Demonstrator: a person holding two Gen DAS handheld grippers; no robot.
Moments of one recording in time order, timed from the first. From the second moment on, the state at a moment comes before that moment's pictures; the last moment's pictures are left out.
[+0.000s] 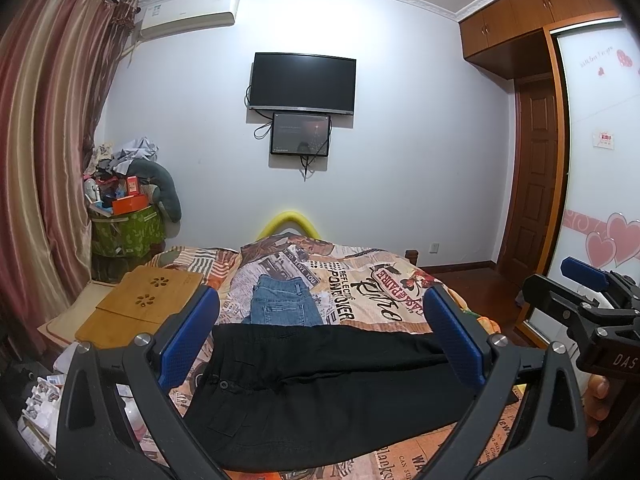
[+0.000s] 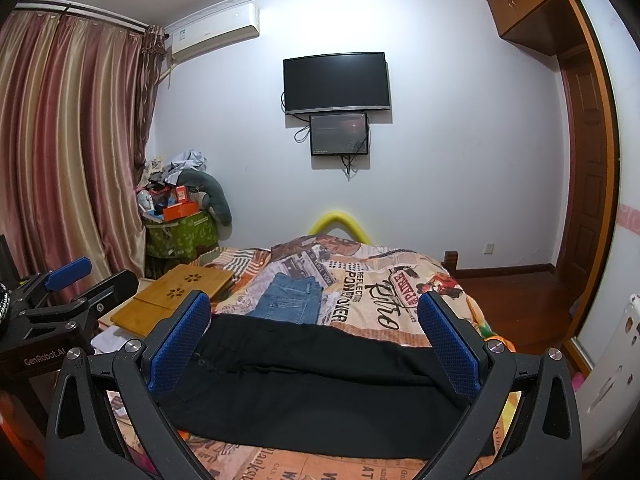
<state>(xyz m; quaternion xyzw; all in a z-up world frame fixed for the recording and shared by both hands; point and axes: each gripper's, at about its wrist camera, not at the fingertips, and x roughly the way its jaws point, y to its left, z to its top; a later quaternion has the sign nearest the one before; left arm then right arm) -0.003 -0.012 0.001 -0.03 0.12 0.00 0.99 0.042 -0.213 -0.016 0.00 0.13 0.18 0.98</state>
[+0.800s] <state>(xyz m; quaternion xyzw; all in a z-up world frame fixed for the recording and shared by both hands) -0.003 -0.013 0.004 -0.03 0.12 0.00 0.99 0.042 -0.211 -0.018 0.00 0.13 0.18 0.98</state>
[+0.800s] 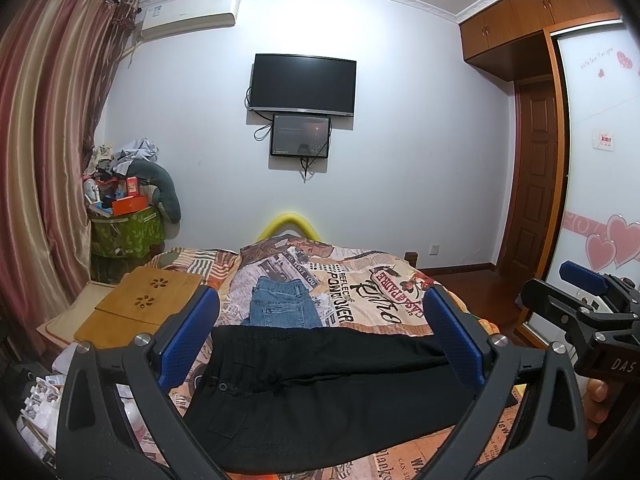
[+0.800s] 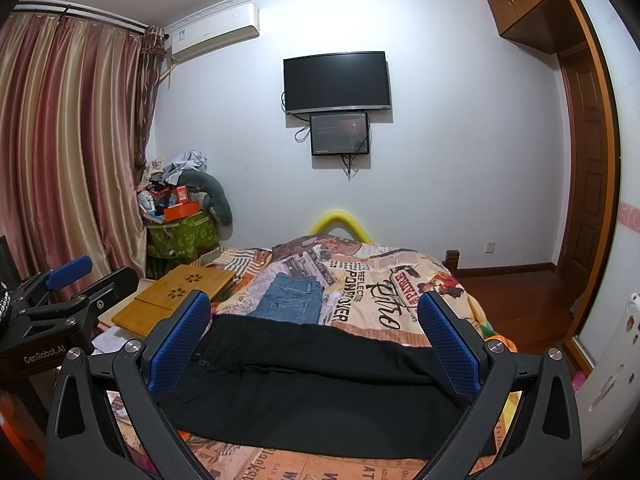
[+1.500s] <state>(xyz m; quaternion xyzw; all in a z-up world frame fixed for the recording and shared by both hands) 0.011 -0.011 -0.003 -0.03 0.13 0.01 0.99 0.053 -0.208 -0.027 0.01 0.14 0.18 0.97</state>
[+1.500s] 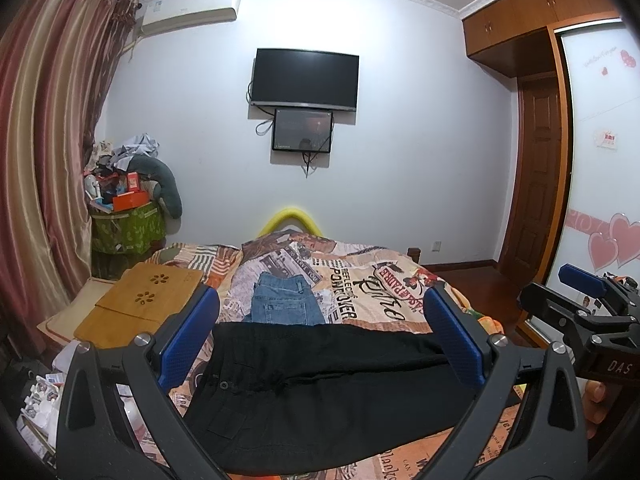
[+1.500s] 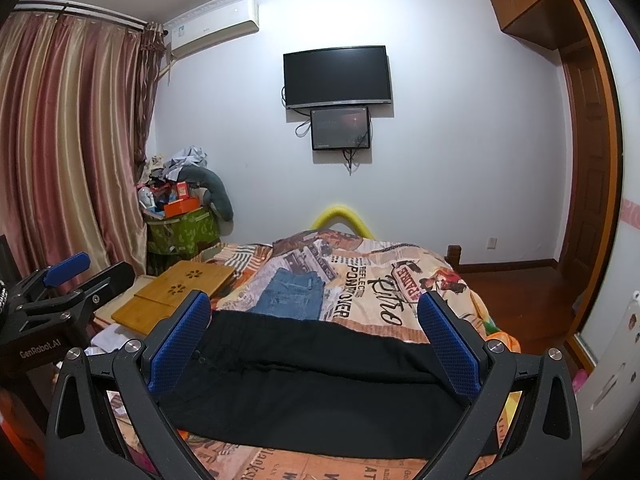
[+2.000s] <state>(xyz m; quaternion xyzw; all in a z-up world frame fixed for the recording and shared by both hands) 0.117 0.034 -0.051 -0.03 0.21 0.08 0.97 0.128 -0.210 -0.070 -0.01 0.23 0.15 0.96</state>
